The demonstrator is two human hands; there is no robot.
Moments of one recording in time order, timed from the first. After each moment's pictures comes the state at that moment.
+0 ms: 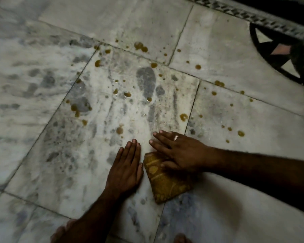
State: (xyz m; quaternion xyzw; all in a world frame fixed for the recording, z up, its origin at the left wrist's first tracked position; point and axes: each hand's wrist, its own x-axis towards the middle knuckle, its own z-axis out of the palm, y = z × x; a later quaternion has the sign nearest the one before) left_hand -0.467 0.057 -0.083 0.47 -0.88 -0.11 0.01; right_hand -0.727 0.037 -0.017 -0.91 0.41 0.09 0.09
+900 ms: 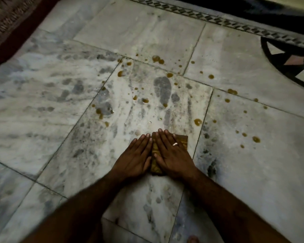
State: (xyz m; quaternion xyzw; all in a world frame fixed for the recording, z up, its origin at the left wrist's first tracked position) left_hand -0.435 0.013 -0.069 0.36 -0.93 -0.07 0.03; right_hand -0.637 0.054 -0.074 -0.77 0.63 -0.03 0.08
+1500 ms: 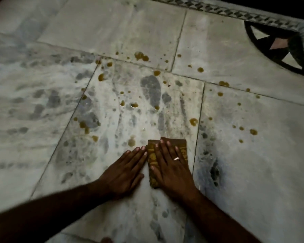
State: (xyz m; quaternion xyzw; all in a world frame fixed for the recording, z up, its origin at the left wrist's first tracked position) left_hand -0.399 -0.021 -0.080 0.23 -0.97 -0.10 -0.02; right_hand -0.609 0.074 -0.075 -0.69 0.72 -0.03 0.06
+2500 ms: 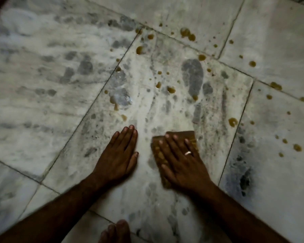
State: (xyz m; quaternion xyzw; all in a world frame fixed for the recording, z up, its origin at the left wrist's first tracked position) left_hand -0.332 -0.022 -0.089 0.44 -0.89 -0.08 0.04; right_hand -0.582 0.051 -0.071 -0.80 0.59 0.00 0.05
